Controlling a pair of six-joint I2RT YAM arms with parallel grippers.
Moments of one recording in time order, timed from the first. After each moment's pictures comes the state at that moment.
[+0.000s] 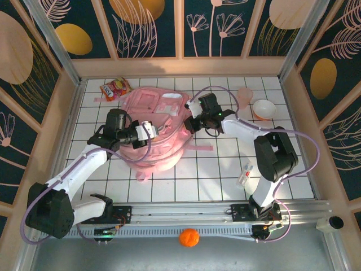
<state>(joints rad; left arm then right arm) -0.34 1.18 0.78 -0.27 0.57 0.91 0.54 1.76 1.18 -0.26 -0.38 0.02</state>
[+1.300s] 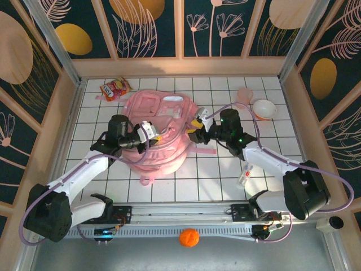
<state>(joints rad) -0.39 1.16 0.66 -0.07 0.60 0.60 0.54 1.31 0.72 0.20 -0.55 -0.16</state>
